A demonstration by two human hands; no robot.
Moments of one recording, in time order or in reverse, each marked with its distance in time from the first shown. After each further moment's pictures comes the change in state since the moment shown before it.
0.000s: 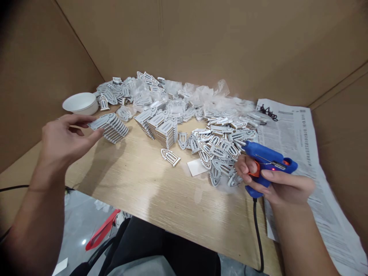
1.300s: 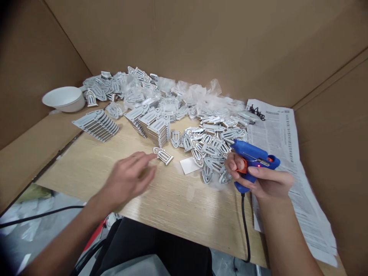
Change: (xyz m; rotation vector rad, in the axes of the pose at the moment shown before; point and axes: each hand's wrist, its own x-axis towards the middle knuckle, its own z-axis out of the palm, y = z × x) left_hand -0.116 0.074 0.062 -0.149 -0.382 0.655; right_hand 0.002 -0.001 0.006 0.038 -0.006 0.030
